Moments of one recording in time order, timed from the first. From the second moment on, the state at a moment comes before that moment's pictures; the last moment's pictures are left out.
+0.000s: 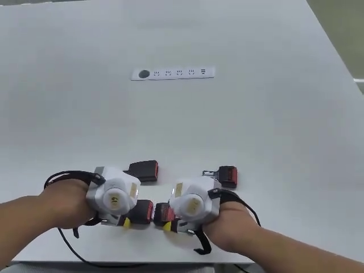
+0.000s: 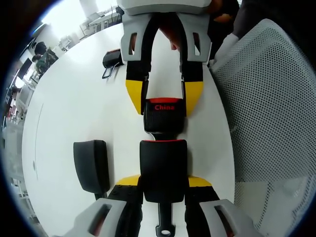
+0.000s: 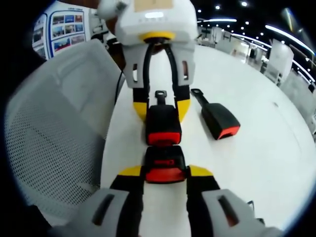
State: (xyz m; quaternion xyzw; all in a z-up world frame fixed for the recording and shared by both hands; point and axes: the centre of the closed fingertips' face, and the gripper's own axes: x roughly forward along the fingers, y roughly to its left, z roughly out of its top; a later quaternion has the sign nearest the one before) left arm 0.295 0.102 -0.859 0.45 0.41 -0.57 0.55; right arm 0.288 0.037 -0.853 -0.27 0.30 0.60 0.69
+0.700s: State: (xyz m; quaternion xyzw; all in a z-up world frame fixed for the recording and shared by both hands) left arm 0.299 0.110 -0.831 0.43 0.41 -0.52 0.62; right arm 0.287 0.023 -0.829 -0.25 0.30 0.60 0.70
